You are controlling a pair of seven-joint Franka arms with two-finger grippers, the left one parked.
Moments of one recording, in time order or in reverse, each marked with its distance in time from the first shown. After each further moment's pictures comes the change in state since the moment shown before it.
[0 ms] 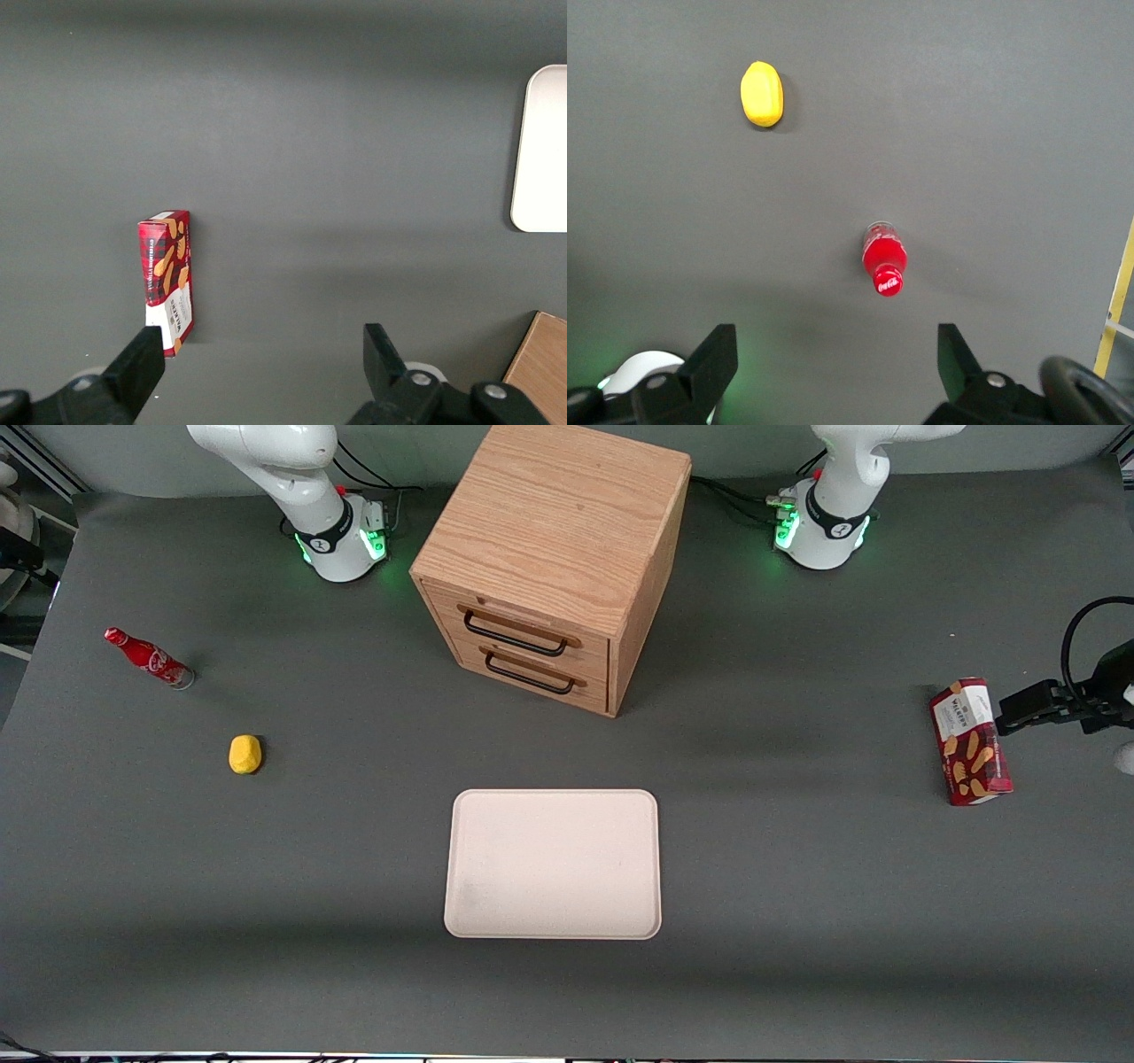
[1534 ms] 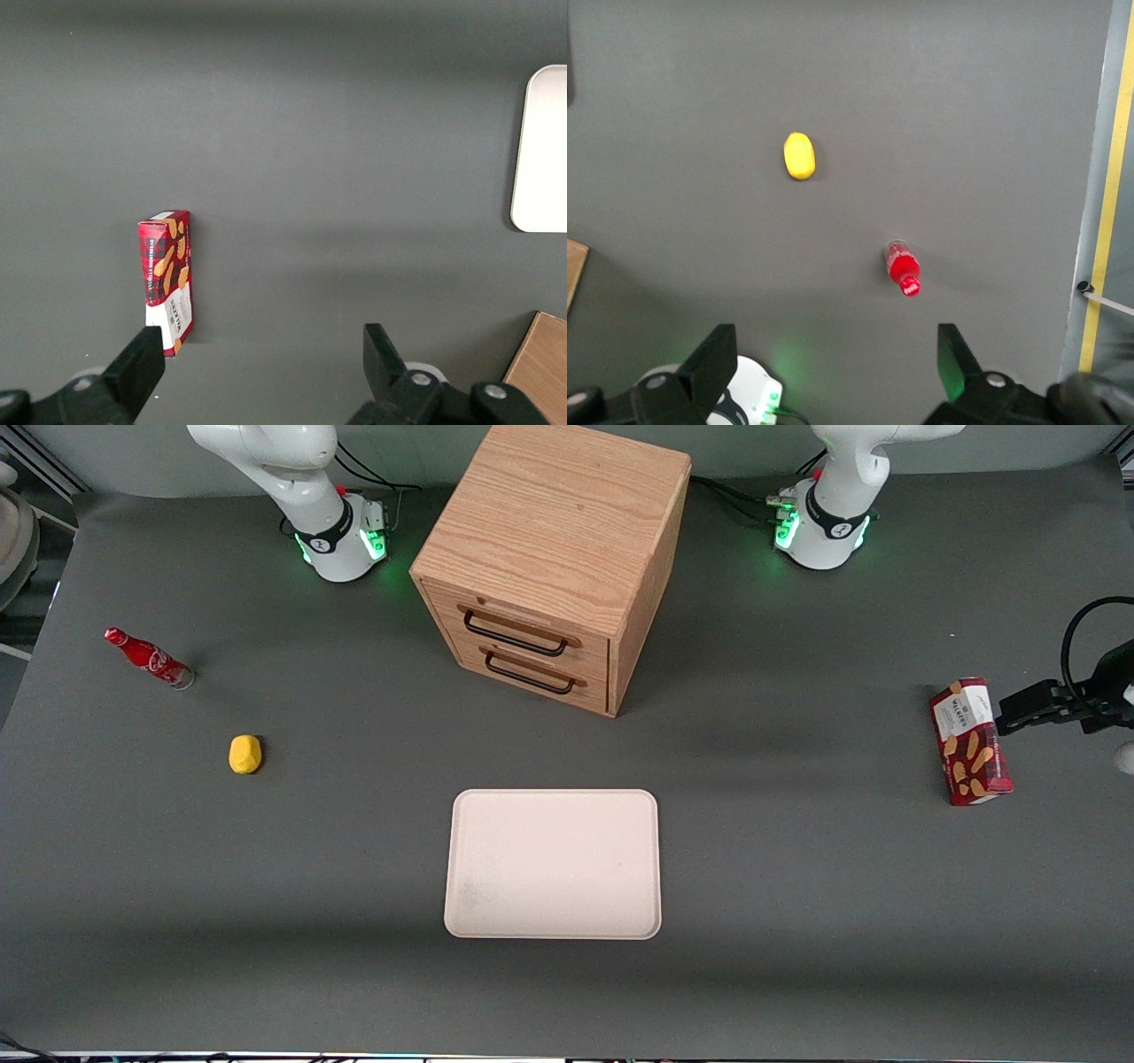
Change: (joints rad) arm -0.005 0.137 0.158 0.516 0.079 -0.389 0.171
